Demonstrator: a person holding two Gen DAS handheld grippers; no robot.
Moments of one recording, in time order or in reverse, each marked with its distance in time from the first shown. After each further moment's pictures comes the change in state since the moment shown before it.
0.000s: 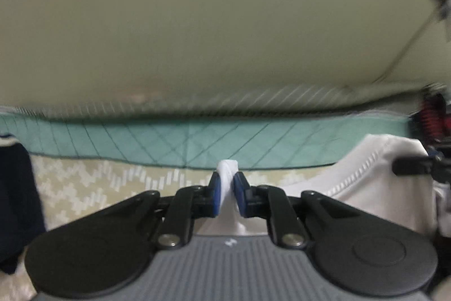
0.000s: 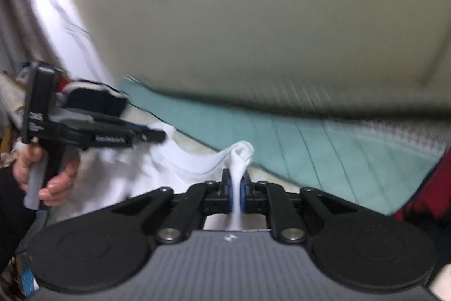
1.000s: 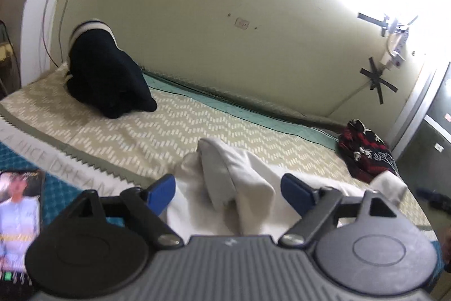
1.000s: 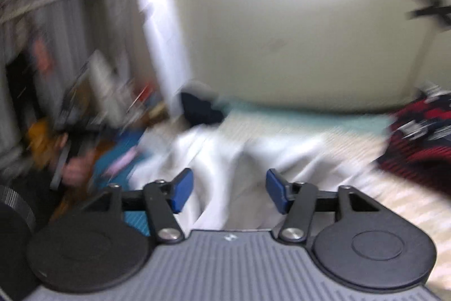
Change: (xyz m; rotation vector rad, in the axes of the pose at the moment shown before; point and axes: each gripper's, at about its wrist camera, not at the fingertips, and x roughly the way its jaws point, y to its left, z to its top) left arm -0.227 0.093 -0.208 -0.285 -0.241 -0.122; right arm -0.232 0.140 -0.183 -0.110 -0.290 0.052
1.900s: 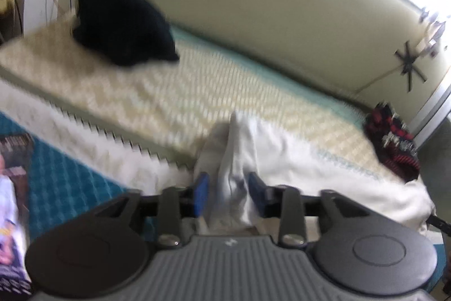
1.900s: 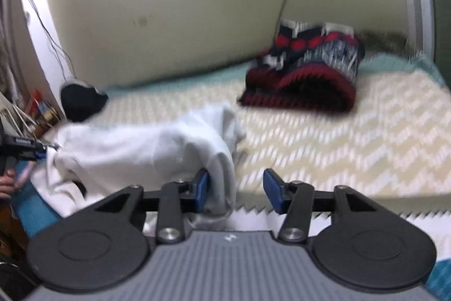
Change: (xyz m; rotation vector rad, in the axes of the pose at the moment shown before) left arm 0.038 0.037 -0.015 -0.077 0.120 0.034; right arm -0.031 -0.042 -0.045 0.183 0.101 -0.421
